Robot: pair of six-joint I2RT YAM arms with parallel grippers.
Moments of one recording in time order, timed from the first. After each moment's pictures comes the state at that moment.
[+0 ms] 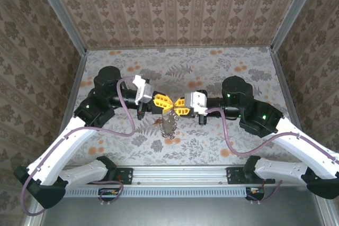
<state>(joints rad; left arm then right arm) -0.71 1.01 1.16 -0.28 1.08 0.22 0.89 1.02 1.23 -0.44 -0.45 -0.51</state>
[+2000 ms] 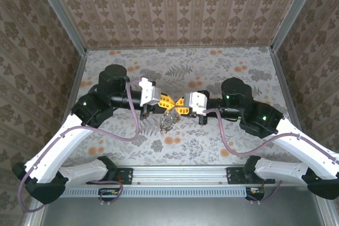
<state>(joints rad) -0.77 1.05 1.29 -0.57 0.88 0.41 0.89 1.01 1.22 -0.47 -0.36 -0.52</state>
